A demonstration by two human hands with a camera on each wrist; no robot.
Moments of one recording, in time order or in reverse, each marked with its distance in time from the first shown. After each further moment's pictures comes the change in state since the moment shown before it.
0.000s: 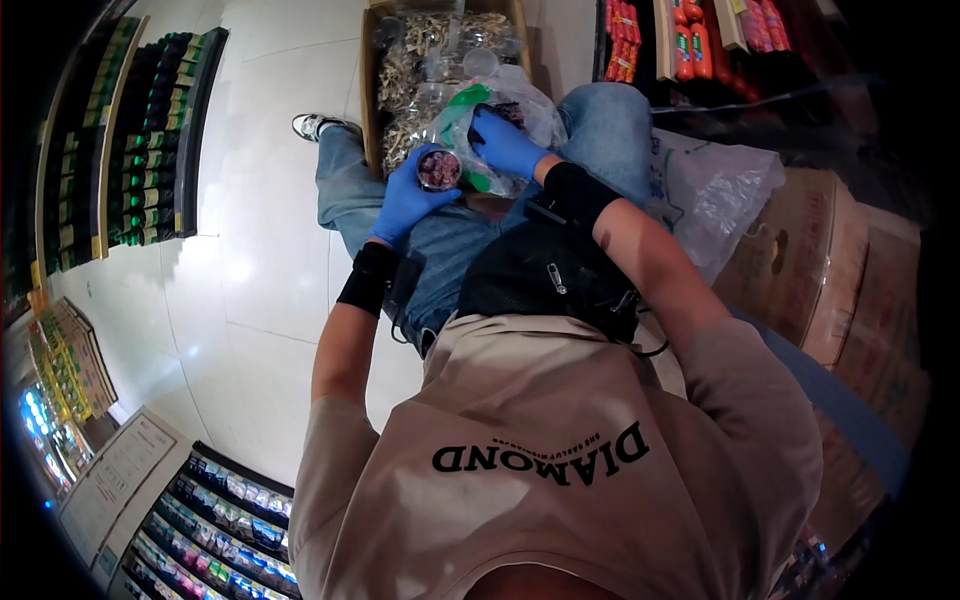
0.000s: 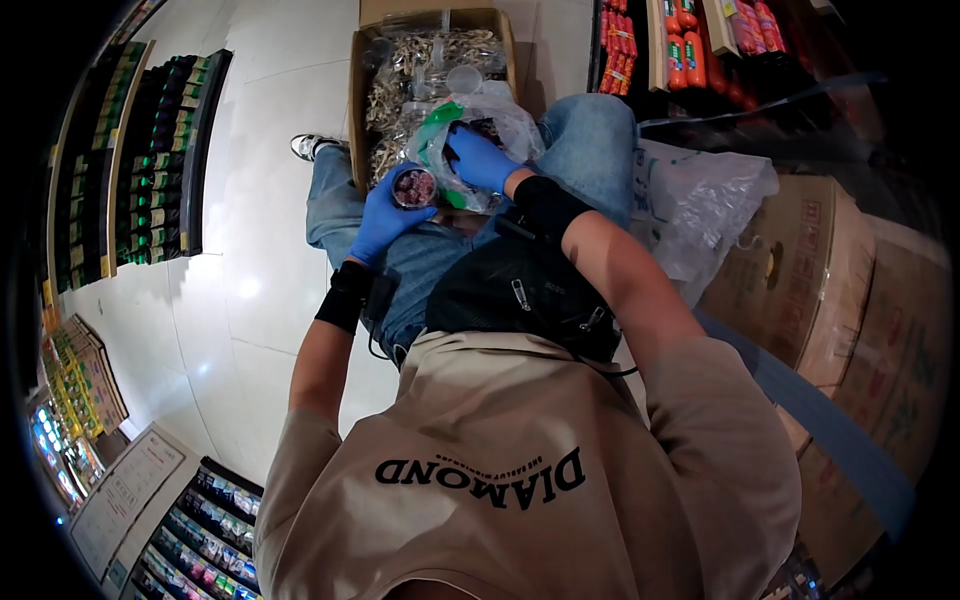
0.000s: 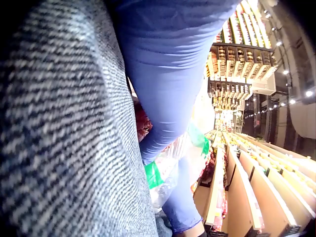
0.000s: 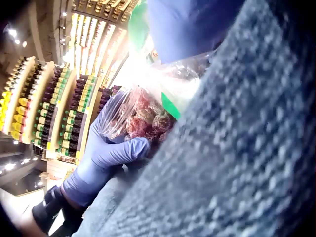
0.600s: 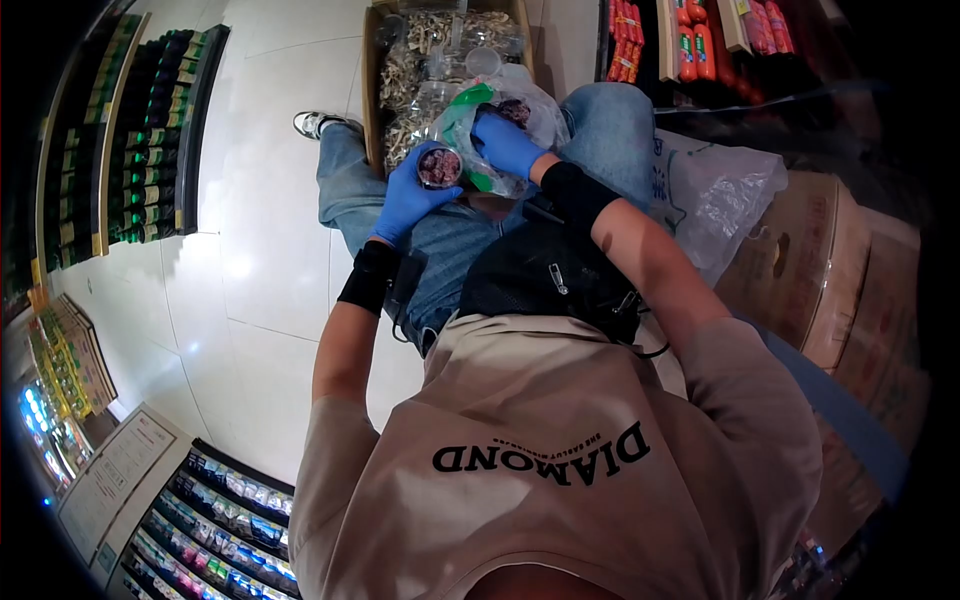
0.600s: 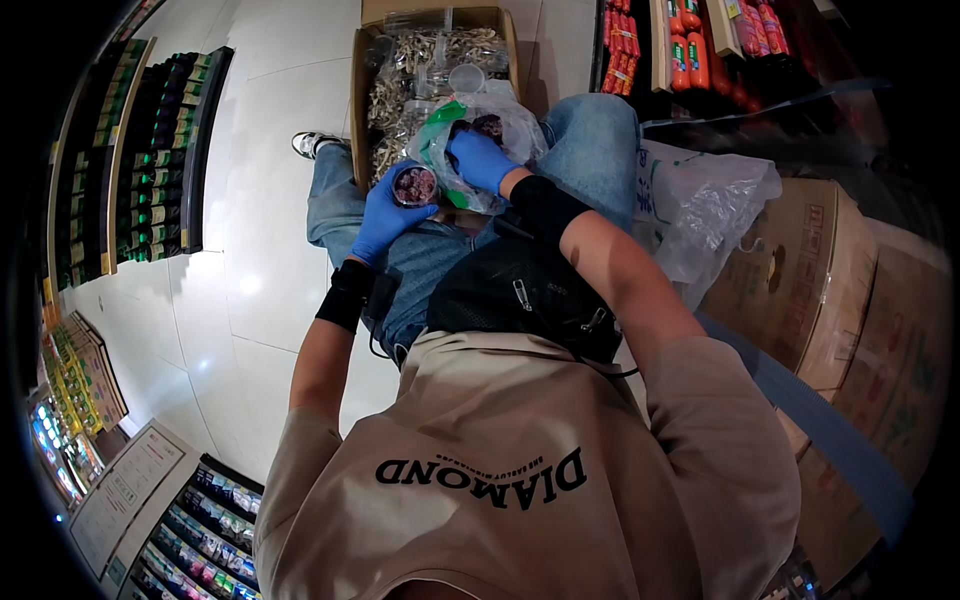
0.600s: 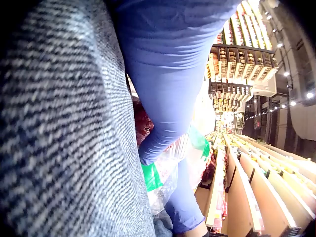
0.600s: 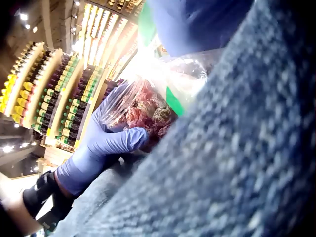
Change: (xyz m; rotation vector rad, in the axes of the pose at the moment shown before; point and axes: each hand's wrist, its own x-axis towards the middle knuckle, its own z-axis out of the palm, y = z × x) left_hand 0.000 -0.003 0.000 0.000 0.019 -0.015; right_hand 0.002 -0.002 0.005 -0.110 0.079 -0.052
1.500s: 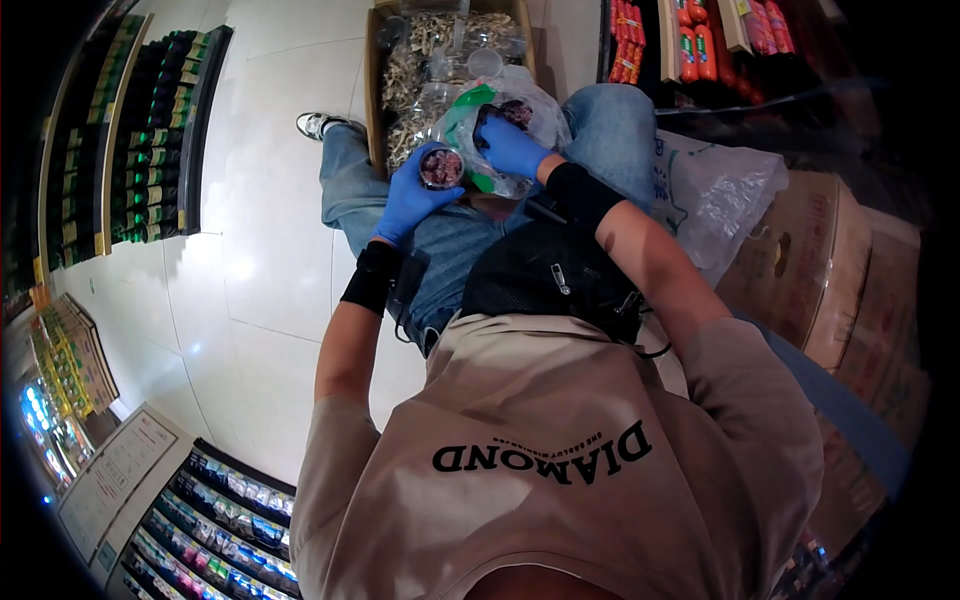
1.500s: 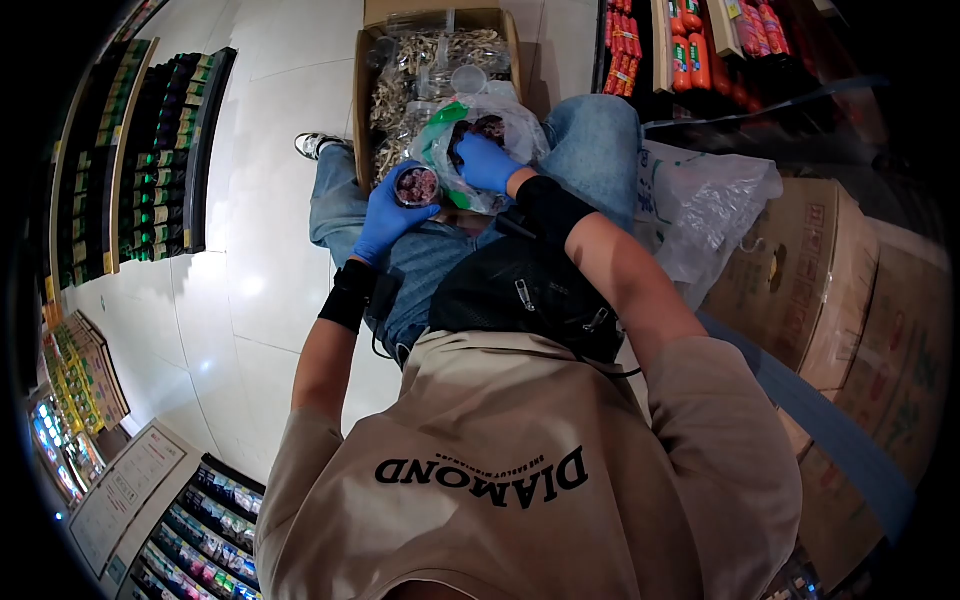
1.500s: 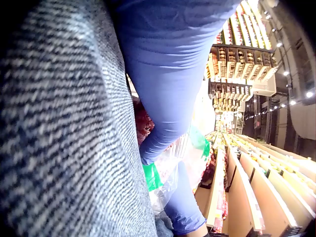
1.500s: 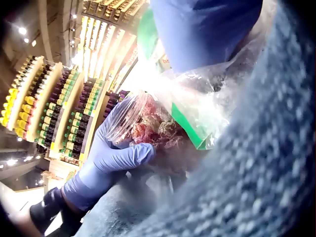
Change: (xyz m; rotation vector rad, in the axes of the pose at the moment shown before) left_hand -0.001 0.002 -0.001 0.016 0.002 -0.015; right_hand -0.004 0.006 0.000 -0.035 -0.133 0.075
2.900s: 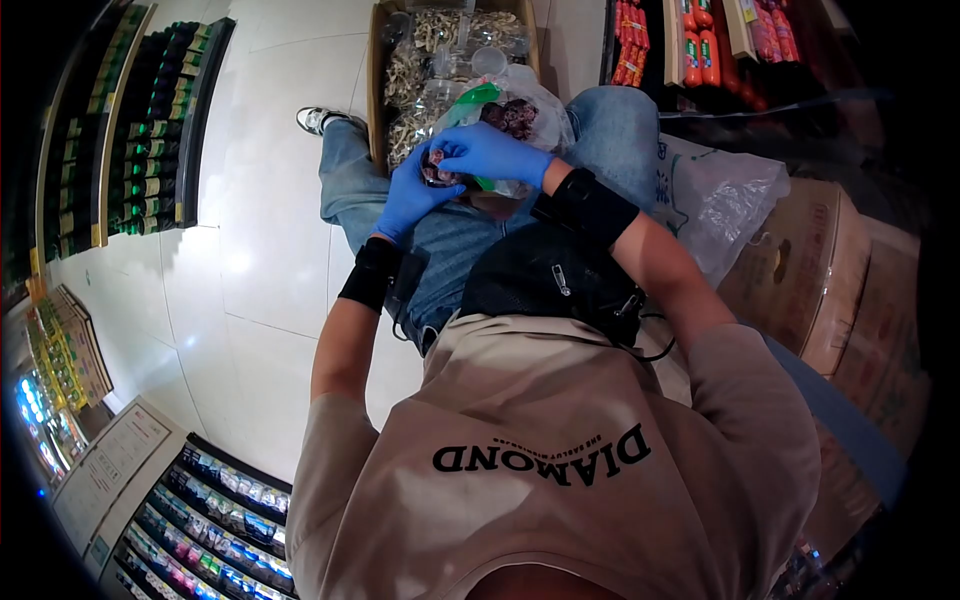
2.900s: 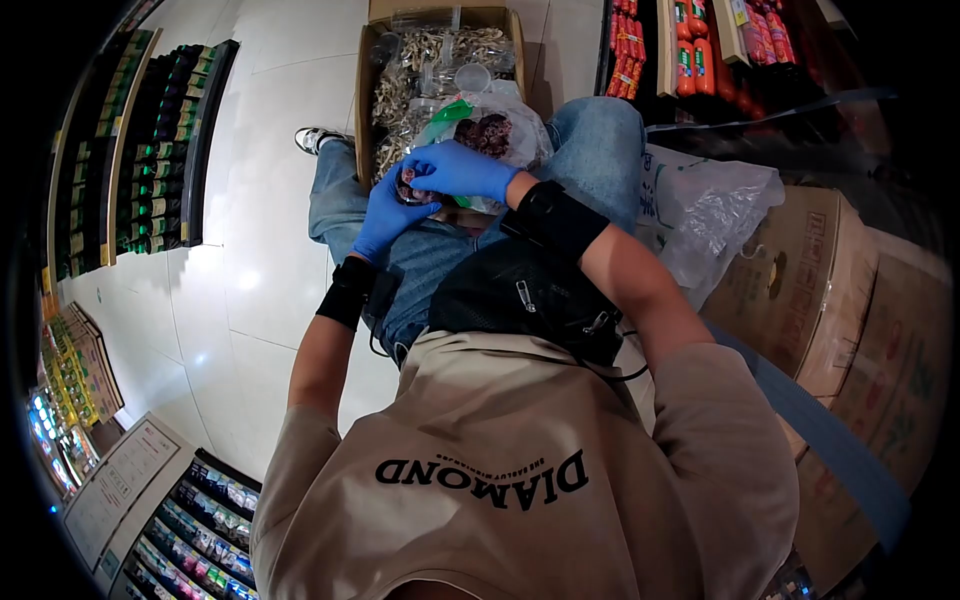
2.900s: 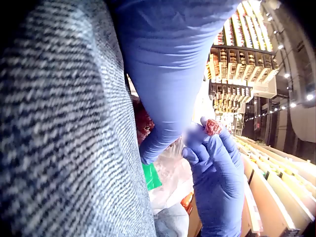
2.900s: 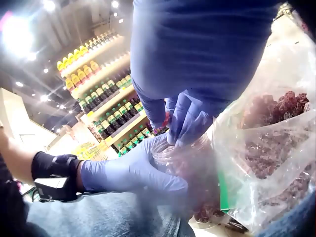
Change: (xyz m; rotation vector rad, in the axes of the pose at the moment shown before) left_hand 0.001 -0.005 0.003 -0.192 -0.029 -0.066; right_hand 0.009 -0.089 -0.057 0.665 -0.231 -0.022
